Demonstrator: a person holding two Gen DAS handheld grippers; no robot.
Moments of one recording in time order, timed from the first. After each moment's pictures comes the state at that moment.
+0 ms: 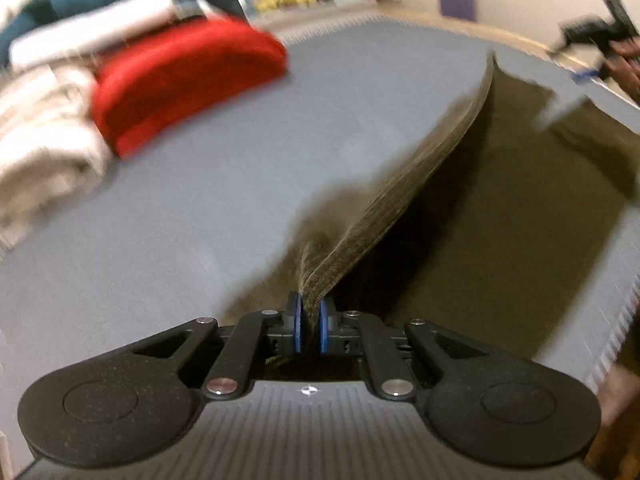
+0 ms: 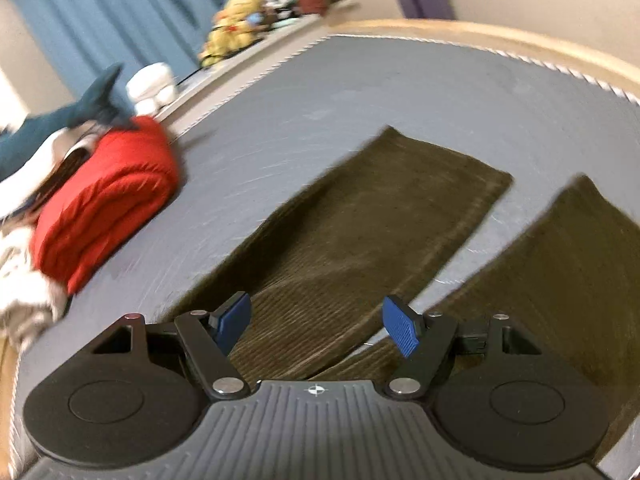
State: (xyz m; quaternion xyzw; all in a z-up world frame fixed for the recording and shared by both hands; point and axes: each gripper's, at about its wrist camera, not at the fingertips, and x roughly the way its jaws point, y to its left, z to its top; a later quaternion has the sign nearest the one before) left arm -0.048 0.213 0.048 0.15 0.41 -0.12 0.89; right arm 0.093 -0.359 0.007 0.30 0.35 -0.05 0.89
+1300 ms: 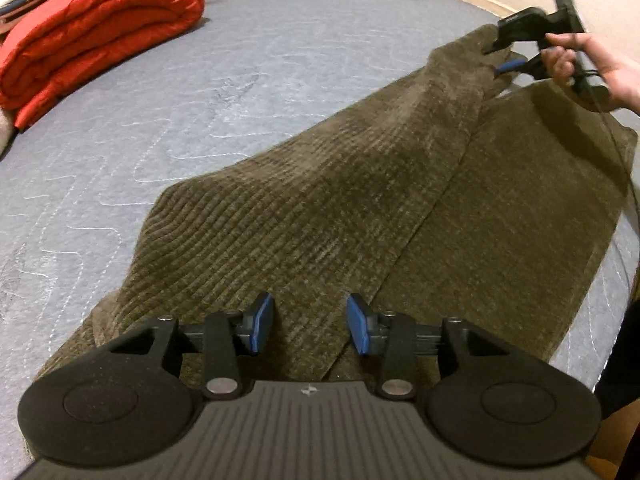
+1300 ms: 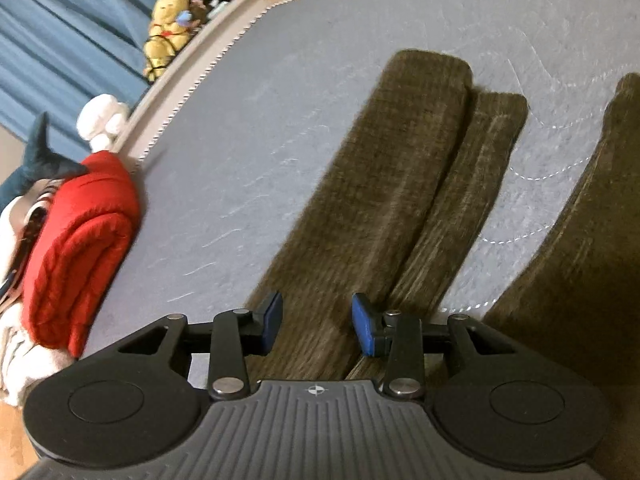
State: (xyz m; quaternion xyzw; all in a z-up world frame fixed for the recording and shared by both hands) left arm 0.041 0.090 -0.015 0.13 0.47 -0.18 0.85; right arm 0.196 -0.415 -0.107 0.40 0.38 -0.07 0.83
